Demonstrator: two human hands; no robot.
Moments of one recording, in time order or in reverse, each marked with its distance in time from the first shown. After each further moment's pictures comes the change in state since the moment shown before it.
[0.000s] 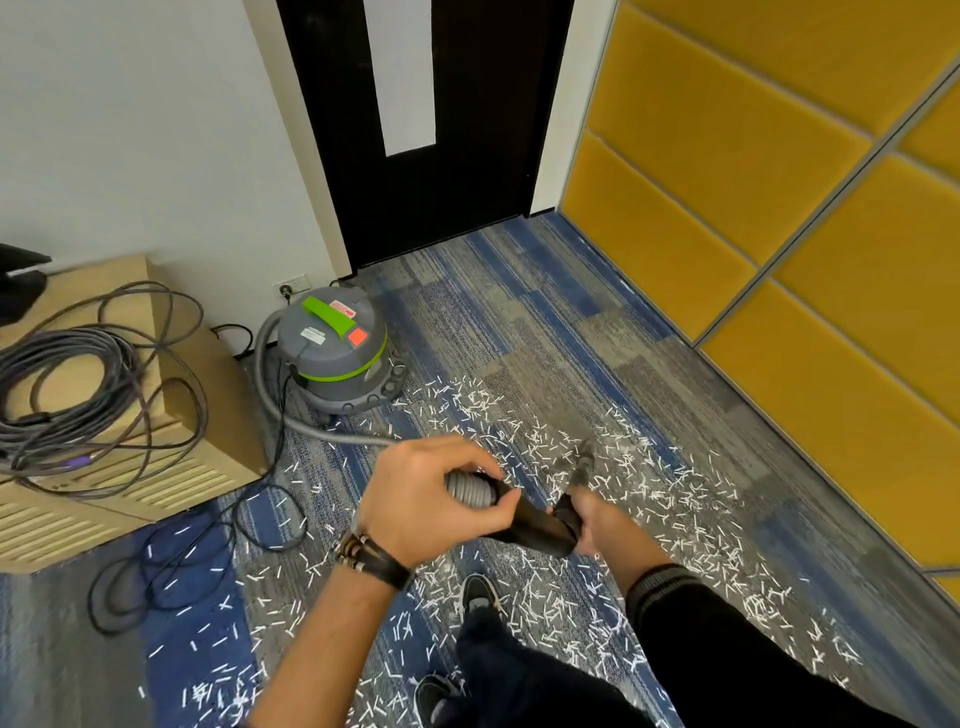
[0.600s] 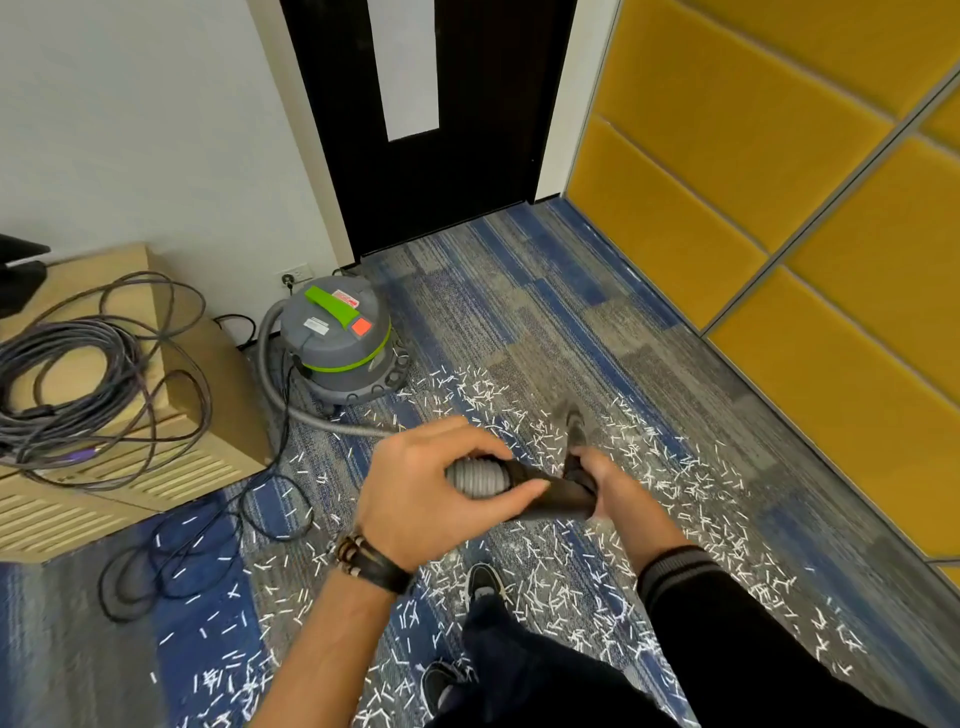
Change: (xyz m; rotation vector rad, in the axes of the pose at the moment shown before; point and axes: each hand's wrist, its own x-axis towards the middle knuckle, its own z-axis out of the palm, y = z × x) left_hand 0.005 0.005 -0.010 -0.013 0.079 0.036; right_hand -0.009 -0.042 0.008 -0.118 -0.051 -0.109
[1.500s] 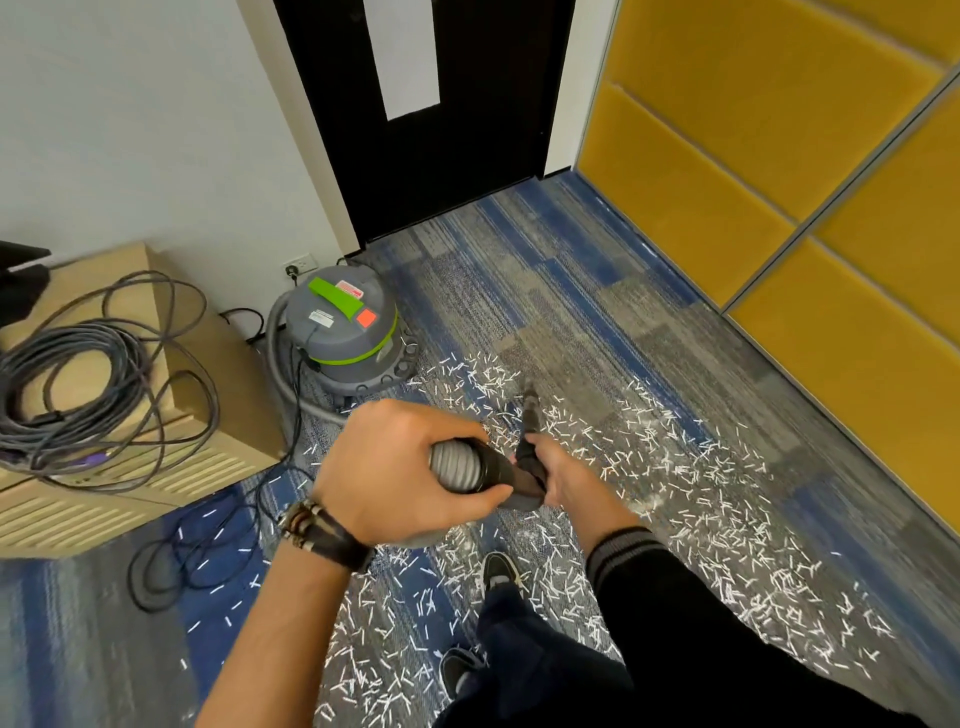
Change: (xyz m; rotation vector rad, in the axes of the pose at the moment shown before) left_hand 0.041 -0.016 -0.026 0.241 -0.322 0.012; right_hand 0.004 -0.006 0.072 0.130 -0.173 0.070
